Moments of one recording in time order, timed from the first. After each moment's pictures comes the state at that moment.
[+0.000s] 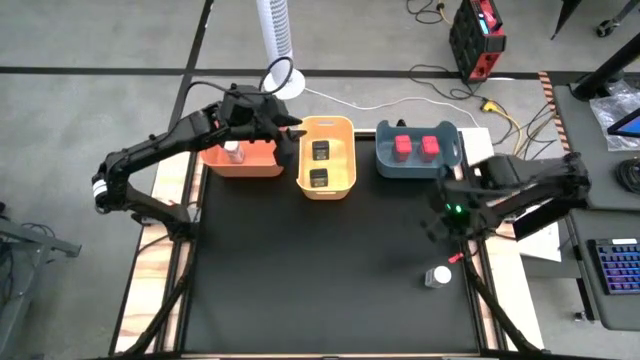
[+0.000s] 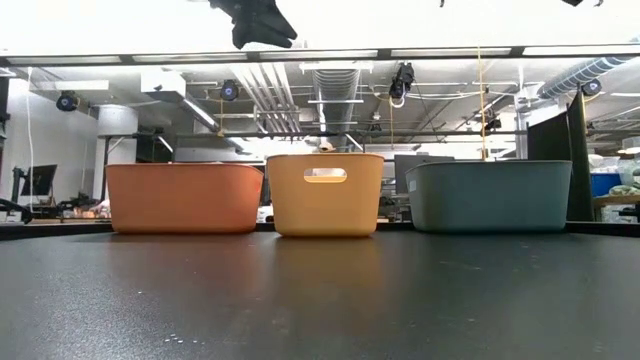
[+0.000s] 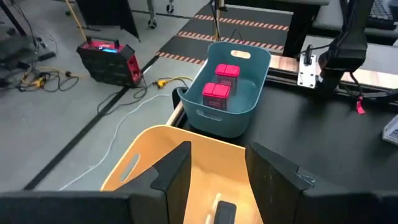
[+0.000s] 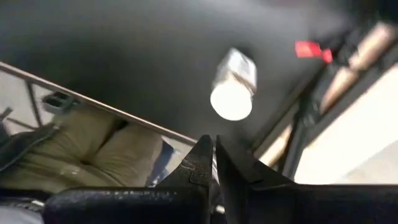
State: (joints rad) left arm 0.44 1.37 1.45 -0.52 0.03 0.07; right arm 0.20 1.13 1.33 -1.55 -0.38 1.47
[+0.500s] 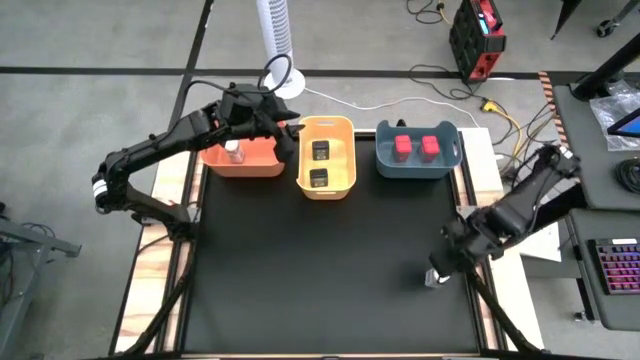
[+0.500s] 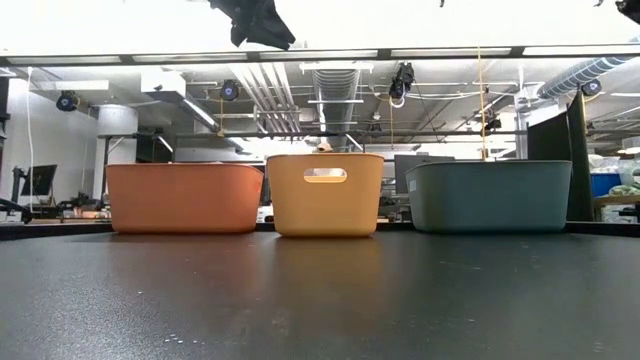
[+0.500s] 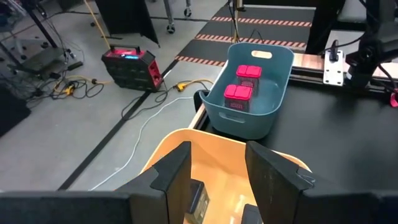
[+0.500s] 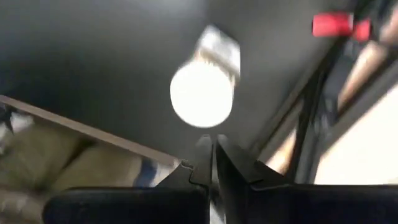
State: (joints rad) left arm 0.45 1.37 1.45 -0.50 -0.04 0.14; right arm 0.70 1.04 0.97 -1.22 -0.19 1.96
